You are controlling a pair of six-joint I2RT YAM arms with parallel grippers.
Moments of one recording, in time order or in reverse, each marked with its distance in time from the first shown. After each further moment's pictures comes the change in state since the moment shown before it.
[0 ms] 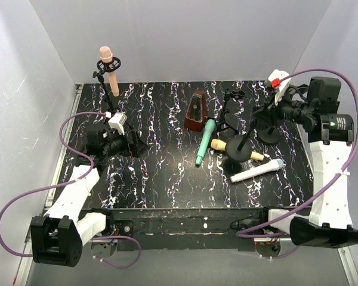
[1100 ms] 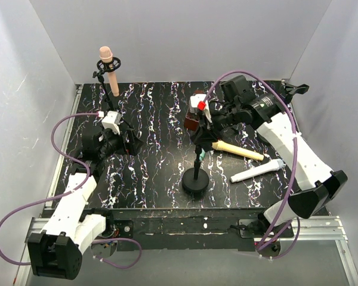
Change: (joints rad) left arm 0.000 -0.105 0.000 -0.005 -0.129 0.035; right arm 0.634 0.270 0.074 -0.108 -0.150 -0.128
